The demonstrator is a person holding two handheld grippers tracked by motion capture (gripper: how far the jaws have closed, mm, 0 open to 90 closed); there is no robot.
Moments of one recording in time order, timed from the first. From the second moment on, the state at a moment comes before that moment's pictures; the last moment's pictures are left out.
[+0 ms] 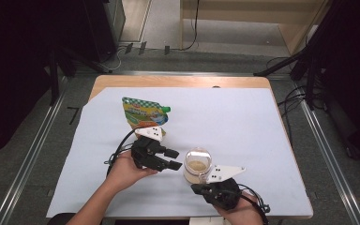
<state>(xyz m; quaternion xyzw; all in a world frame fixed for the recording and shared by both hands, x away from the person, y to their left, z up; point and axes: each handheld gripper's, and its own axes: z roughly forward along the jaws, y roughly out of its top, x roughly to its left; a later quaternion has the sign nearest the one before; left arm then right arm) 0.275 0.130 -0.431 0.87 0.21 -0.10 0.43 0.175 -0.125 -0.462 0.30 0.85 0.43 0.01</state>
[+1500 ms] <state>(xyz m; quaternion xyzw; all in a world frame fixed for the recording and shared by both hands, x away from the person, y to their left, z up) 0.269 0.109 -0.439 0.88 0.18 -0.08 0.42 0.225 -0.182 -0.490 0.46 0.80 0.36 0.13</state>
